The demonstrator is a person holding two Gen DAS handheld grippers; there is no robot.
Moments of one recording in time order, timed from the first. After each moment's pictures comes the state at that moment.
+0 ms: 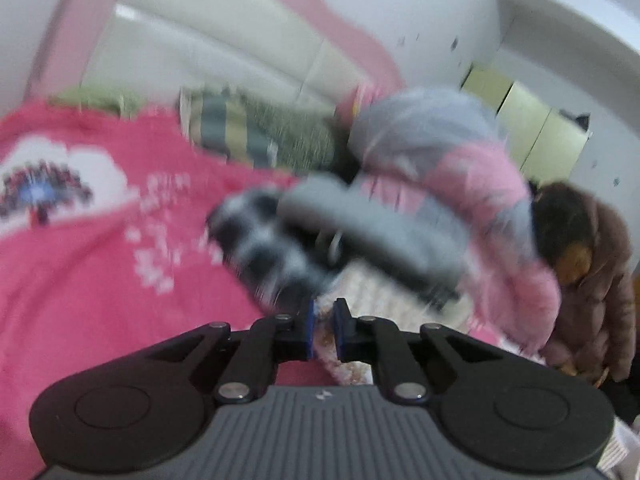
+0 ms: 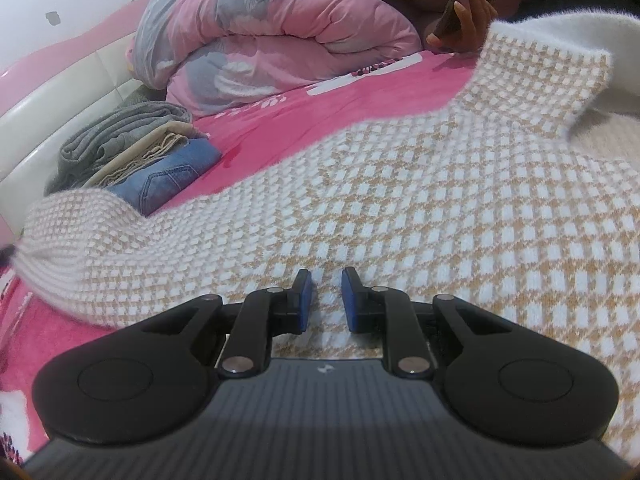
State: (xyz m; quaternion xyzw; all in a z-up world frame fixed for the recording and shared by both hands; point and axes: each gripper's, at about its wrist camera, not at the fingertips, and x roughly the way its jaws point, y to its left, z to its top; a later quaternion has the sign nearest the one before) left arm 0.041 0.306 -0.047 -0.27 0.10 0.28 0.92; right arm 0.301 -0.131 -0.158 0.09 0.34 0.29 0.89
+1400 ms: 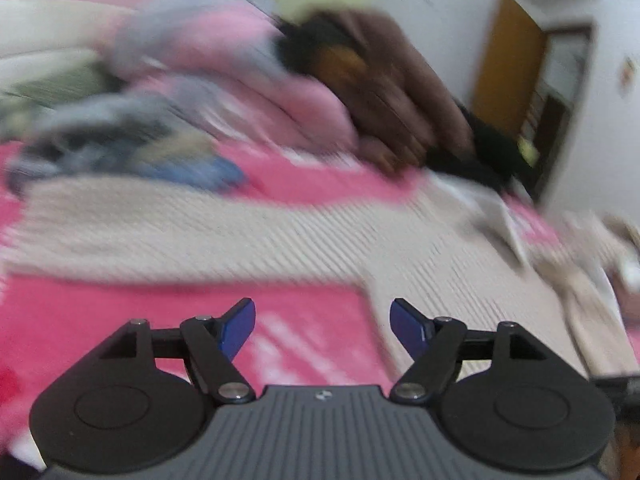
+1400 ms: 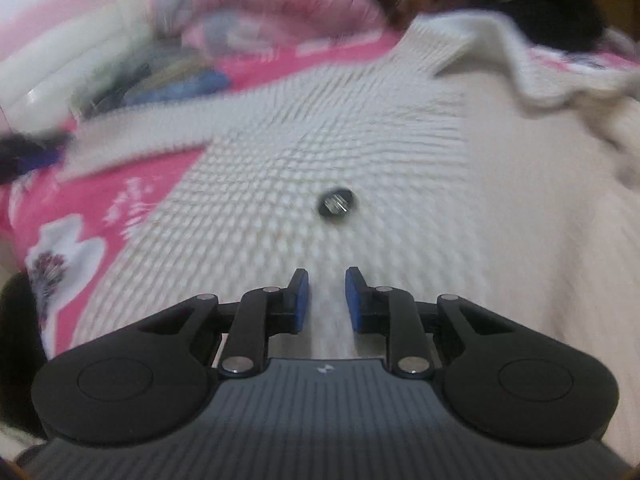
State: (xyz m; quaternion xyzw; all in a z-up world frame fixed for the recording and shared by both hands) left arm 0.025 0.051 -0.047 -0.10 0.29 -0.03 0.95; right arm 0.076 -0.262 -0.129 0.03 0.36 0.25 0.90
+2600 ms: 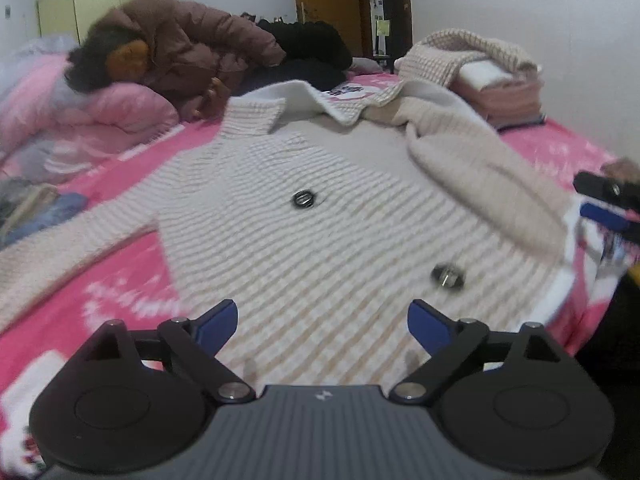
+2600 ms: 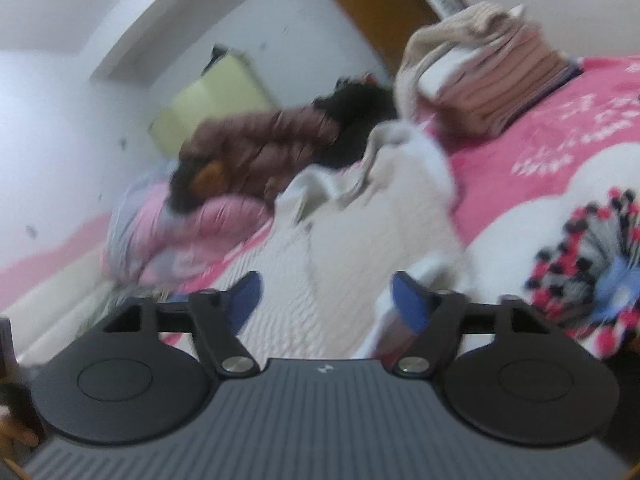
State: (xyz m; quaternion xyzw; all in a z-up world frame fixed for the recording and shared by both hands) left arm -0.031 -0.115 -0.063 0.10 0.33 -0.17 0.92; right arm -0.103 -0.407 -0.151 0.29 0.12 0.07 0.95
